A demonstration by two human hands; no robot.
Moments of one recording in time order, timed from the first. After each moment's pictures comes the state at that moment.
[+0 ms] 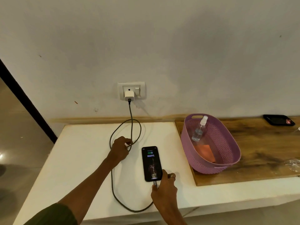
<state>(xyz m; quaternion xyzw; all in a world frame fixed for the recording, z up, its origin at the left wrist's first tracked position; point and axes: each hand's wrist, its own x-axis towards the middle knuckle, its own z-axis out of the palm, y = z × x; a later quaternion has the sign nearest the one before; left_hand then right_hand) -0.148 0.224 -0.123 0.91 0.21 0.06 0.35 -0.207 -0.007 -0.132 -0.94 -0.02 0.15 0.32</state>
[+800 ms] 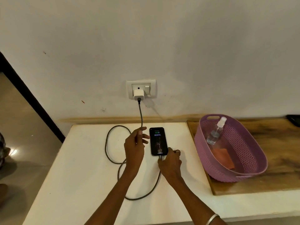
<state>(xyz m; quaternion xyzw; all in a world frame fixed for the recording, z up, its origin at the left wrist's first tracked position) -0.153 0.172 -0.072 0.71 0.24 0.28 0.60 -0.115 0.052 -0.119 -0.92 -0.02 0.12 0.37</state>
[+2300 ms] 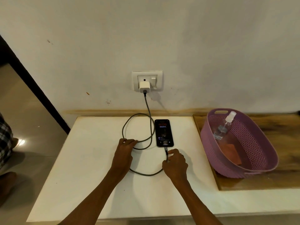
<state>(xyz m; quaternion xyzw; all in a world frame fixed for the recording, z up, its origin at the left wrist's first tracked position) -0.198 0.229 -0.145 0.94 0.18 0.14 0.24 -0.132 0.043 -0.136 -0.92 -0.01 0.14 0.36</state>
